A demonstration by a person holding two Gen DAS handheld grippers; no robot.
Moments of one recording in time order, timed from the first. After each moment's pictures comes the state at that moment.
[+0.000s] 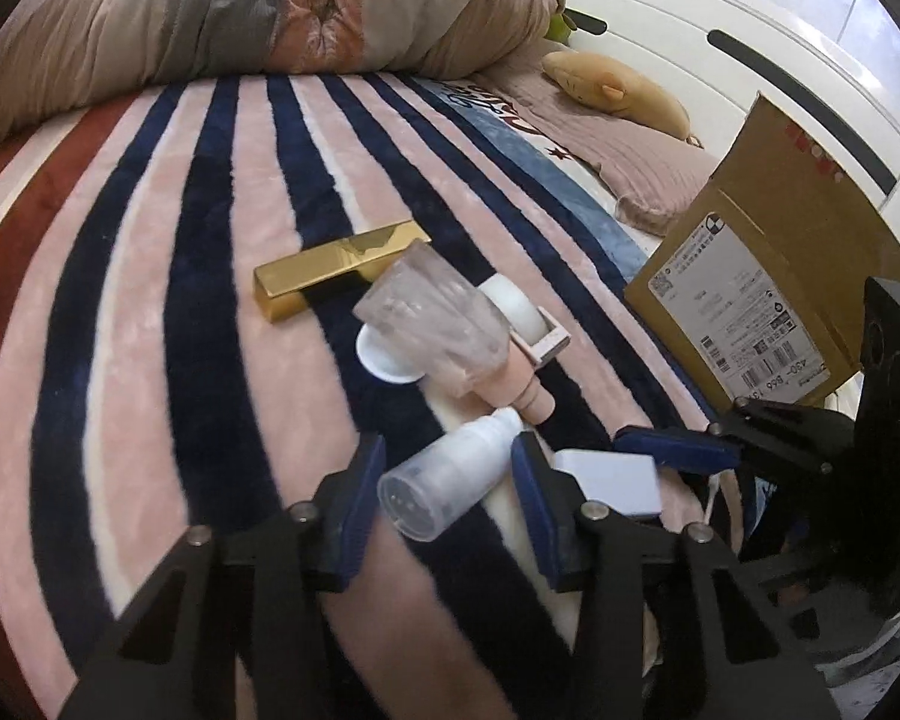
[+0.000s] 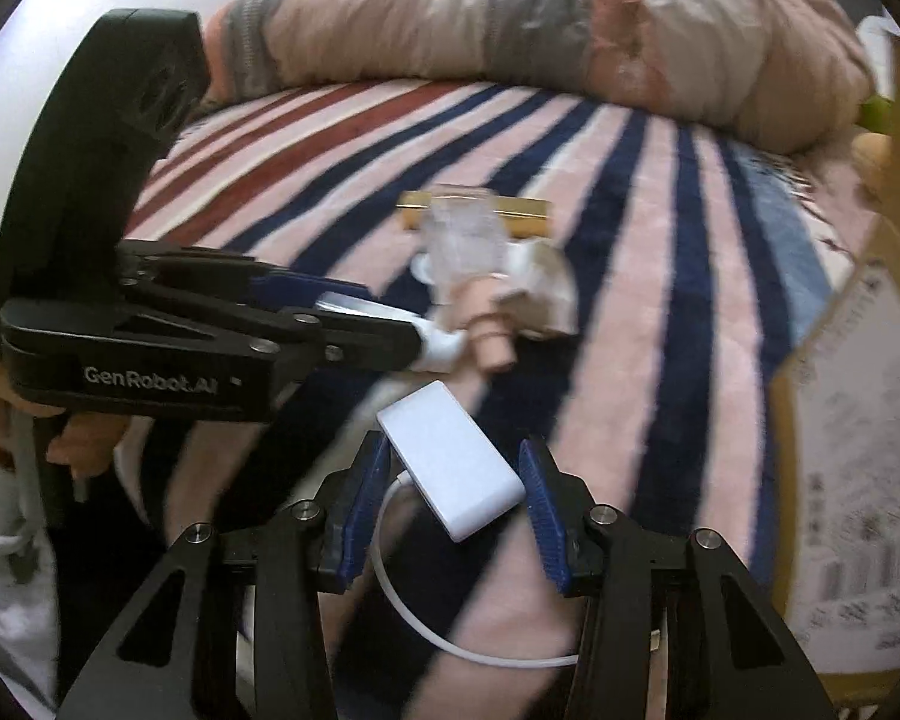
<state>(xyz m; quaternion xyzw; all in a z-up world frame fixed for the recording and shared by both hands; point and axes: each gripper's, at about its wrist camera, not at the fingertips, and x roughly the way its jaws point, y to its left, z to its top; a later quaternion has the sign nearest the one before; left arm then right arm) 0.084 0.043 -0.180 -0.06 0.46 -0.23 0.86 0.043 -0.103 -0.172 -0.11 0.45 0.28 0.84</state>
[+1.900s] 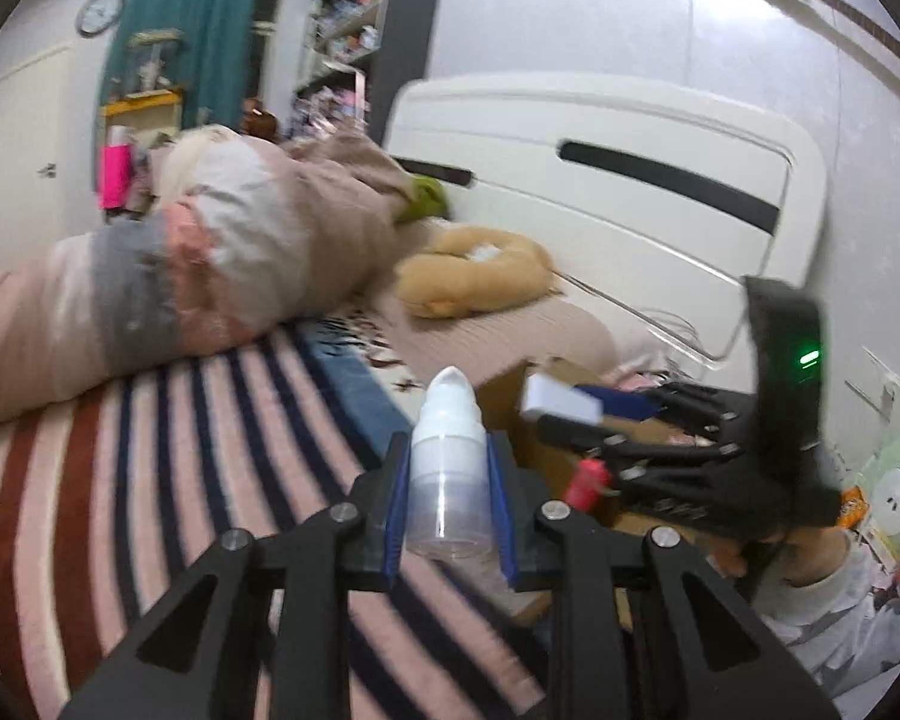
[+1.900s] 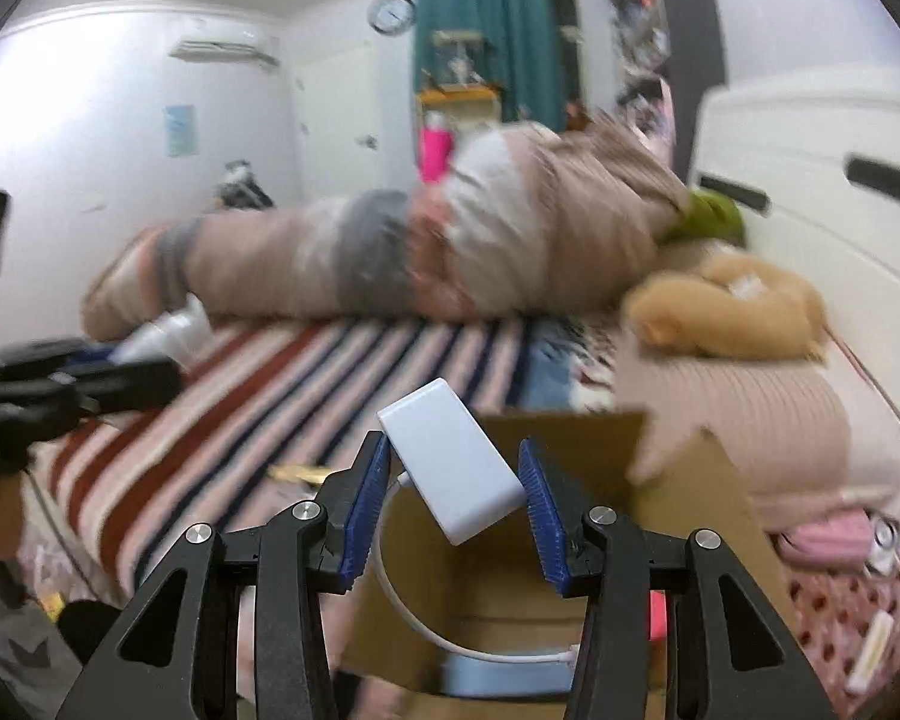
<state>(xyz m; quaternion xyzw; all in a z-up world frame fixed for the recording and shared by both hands) 0.022 -0.076 0.048 0.00 0.28 -0.28 0.92 0.045 -0.267 0.002 -0.02 0.30 0.18 0.94</state>
